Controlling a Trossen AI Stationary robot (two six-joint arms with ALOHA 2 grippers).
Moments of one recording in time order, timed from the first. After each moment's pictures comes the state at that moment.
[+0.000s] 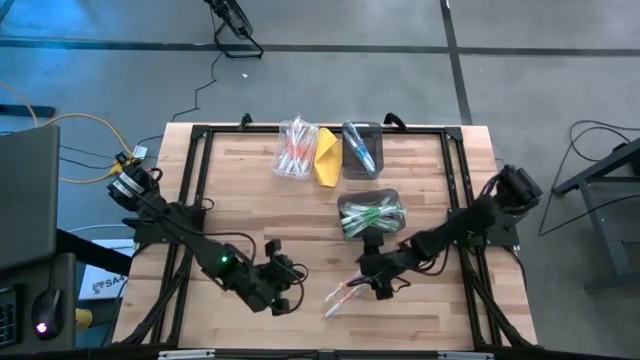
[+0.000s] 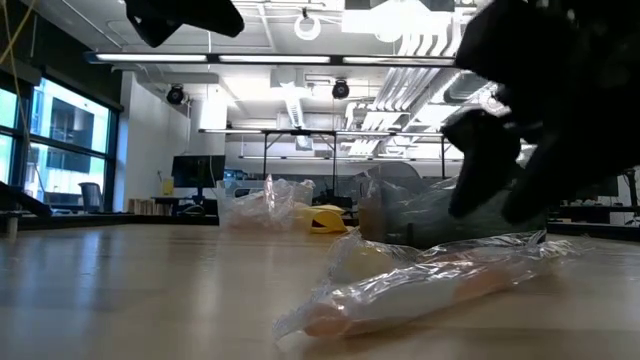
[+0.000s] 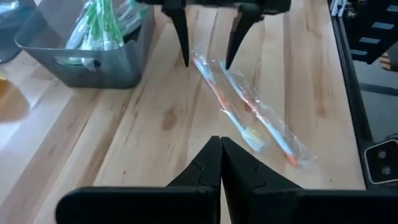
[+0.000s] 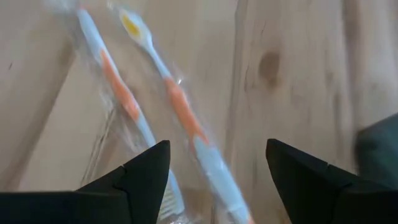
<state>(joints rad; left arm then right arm) -0.65 1.58 1.11 -0.28 -0.62 -0.62 0.49 1.65 0.75 0.04 0.22 0.25</state>
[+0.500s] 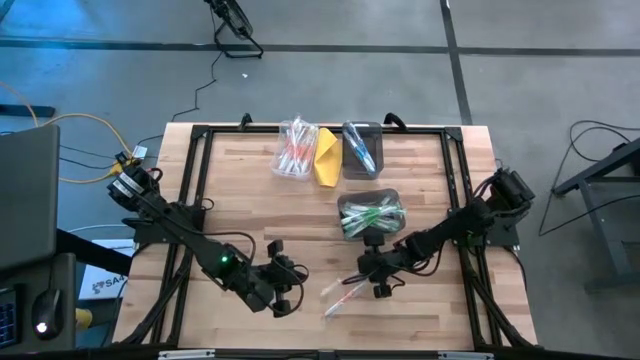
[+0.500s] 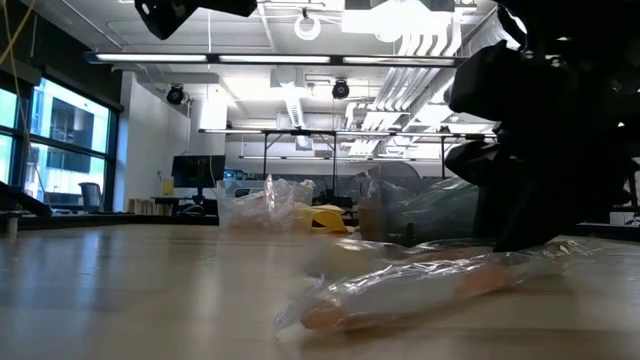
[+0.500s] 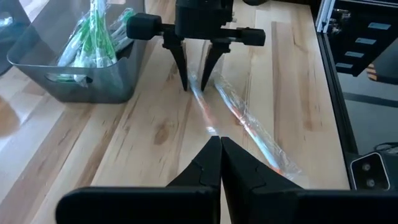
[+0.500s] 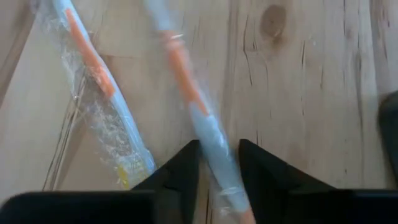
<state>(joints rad) -0.65 1.58 1.11 -0.21 -0.62 -0.58 0.46 1.73 0.75 0.01 0.18 0.29</state>
